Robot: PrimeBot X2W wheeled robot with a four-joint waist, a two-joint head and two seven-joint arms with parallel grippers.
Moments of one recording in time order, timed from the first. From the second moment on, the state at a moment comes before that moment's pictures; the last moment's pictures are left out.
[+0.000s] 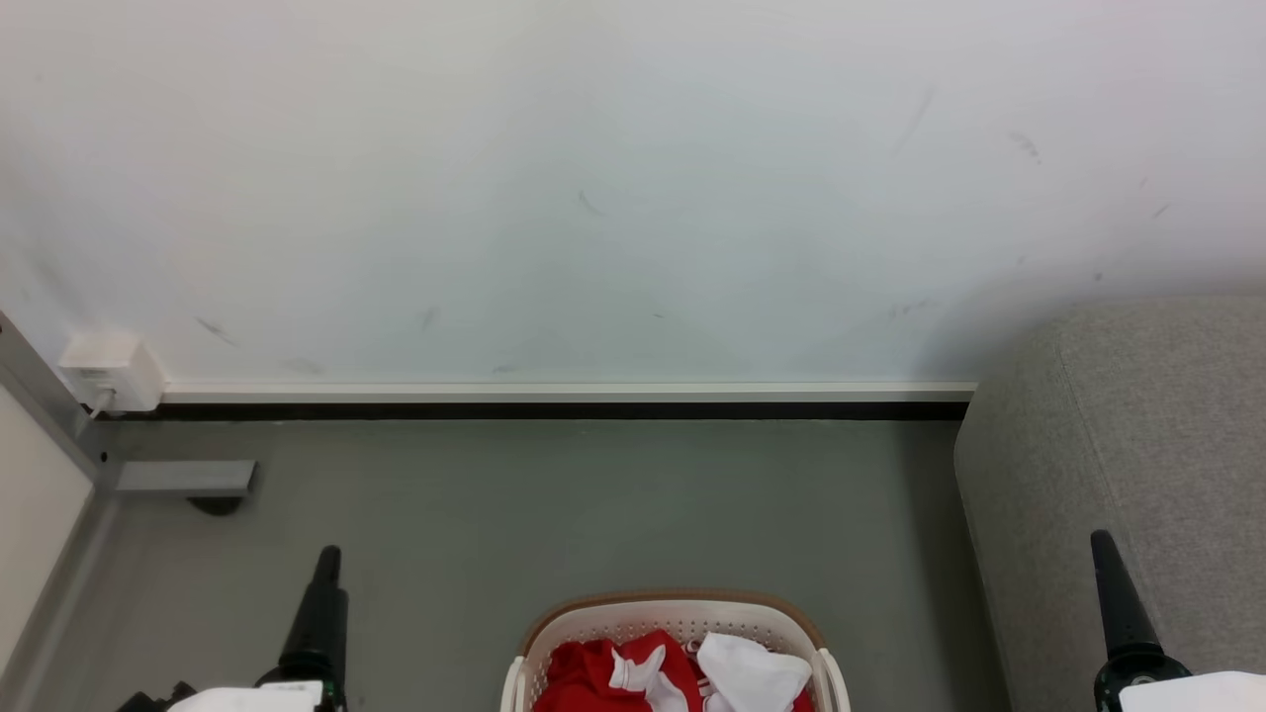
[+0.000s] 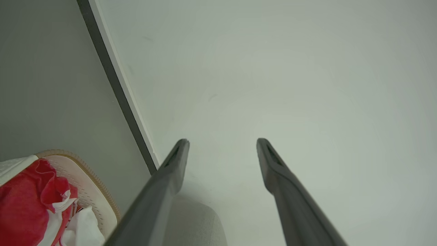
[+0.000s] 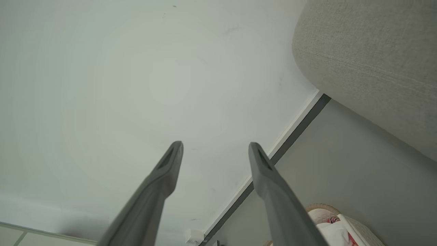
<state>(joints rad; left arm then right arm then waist) -0.08 0.04 0.05 0.28 -1.45 -0.11 0.01 -0.05 -0.07 -0.03 0.23 1.31 0.13 0.01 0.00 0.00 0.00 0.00</state>
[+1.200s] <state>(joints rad) -0.07 0.04 -0.03 0.23 -0.78 -0.03 -0.12 -0.06 -0.17 0.15 0.21 0.79 0.13 -0.12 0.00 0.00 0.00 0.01</state>
